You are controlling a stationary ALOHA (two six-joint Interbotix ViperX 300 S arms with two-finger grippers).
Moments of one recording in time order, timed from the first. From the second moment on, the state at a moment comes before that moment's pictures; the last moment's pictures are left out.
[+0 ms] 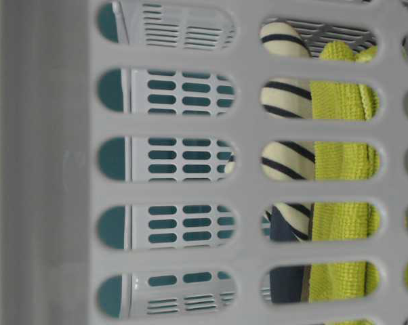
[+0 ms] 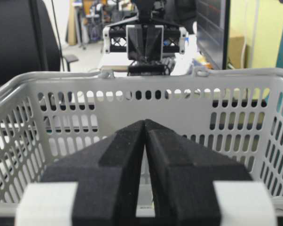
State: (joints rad) left arm 0.00 -0.96 1.17 0.00 -0.29 0.00; right arm 0.00 -0.97 1.18 0.00 -0.29 0.00
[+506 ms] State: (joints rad) left arm -0.02 -0.72 0.68 0.04 0.36 -0.05; right arm 0.00 -0.97 1.18 0.01 -0.25 0.04
